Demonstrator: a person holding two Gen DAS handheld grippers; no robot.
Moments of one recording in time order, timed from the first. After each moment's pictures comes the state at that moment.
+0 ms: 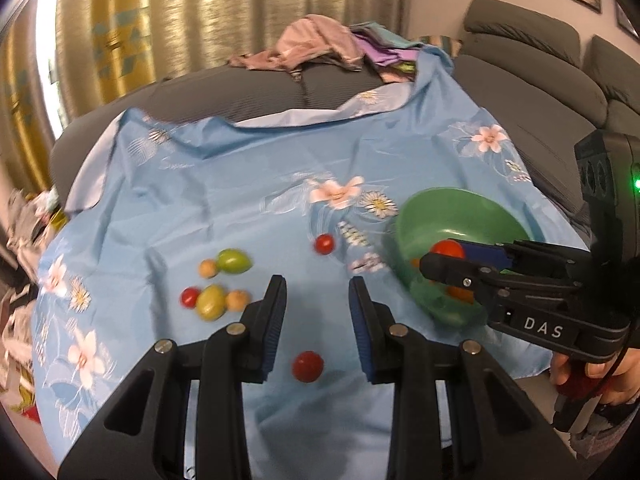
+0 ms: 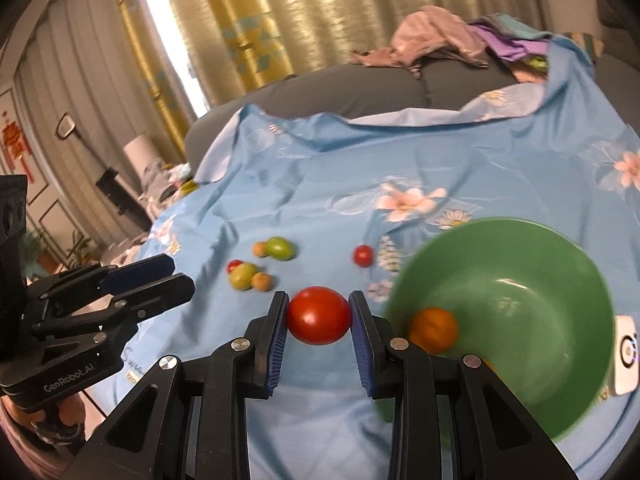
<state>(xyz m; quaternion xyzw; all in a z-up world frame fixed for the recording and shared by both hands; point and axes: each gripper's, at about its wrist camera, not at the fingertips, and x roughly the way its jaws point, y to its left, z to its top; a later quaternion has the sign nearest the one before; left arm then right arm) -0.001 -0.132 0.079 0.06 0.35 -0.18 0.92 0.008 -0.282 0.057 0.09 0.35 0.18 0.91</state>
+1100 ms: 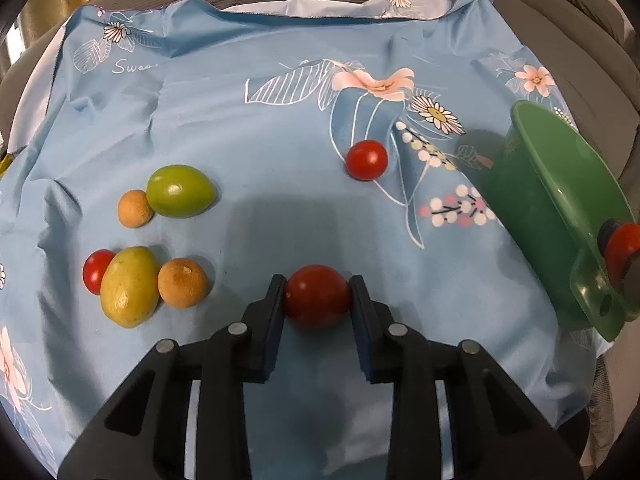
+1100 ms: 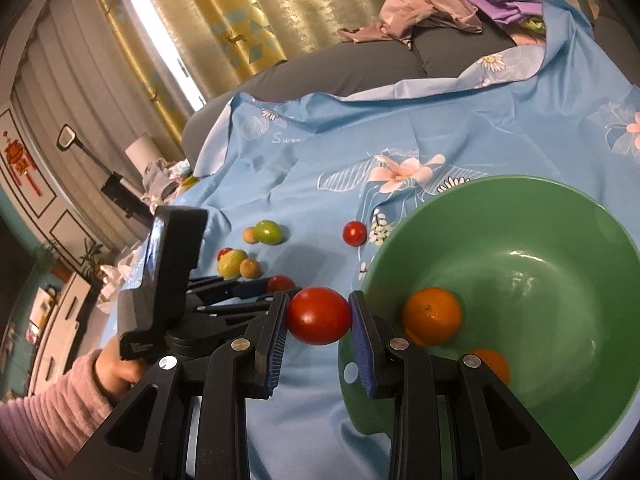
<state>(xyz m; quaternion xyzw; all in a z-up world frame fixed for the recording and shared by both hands) 0.100 -0.132 -0.053 0.04 0.48 -0.17 0.86 0.027 -0.297 0.023 0.12 0.38 0.21 0.89</state>
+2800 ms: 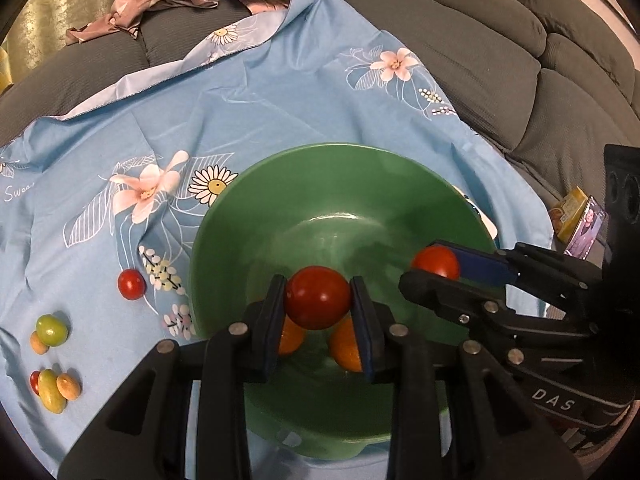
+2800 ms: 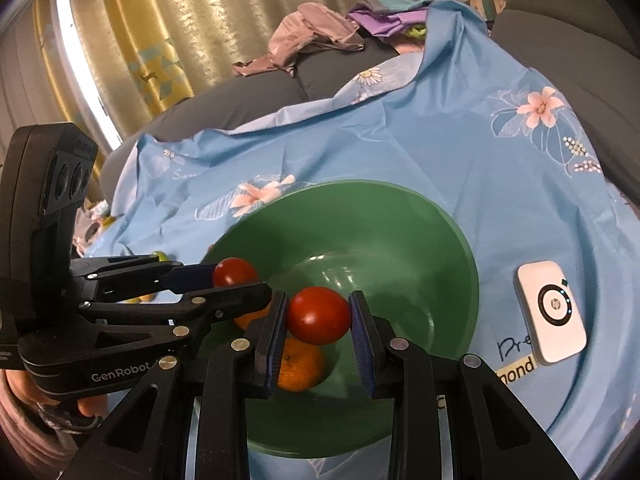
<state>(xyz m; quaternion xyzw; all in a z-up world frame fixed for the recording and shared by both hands) 0.074 -0.277 0.021 0.10 0.44 -0.35 0.82 0.005 -0.393 0.022 0.13 0.36 0.05 0.92</state>
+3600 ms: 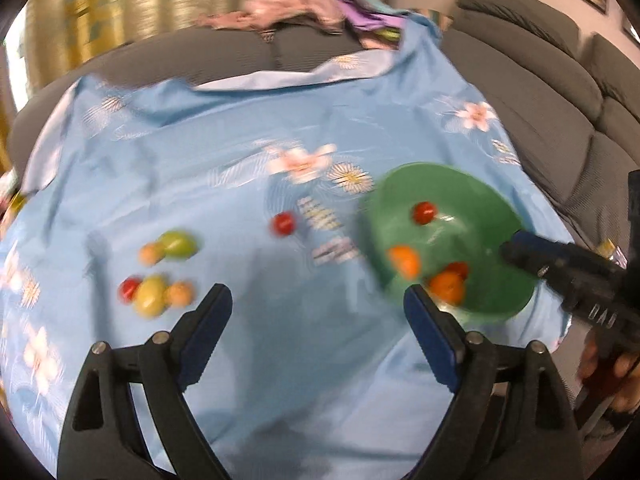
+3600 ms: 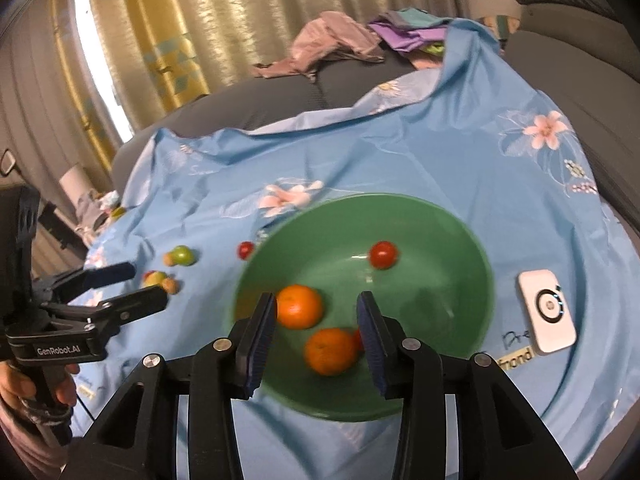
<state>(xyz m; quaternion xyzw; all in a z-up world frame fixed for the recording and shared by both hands) 0.029 -0.136 0.046 0.03 0.42 -0.20 0.89 -0.016 -0.358 0.052 0.11 0.36 0.06 0.92</state>
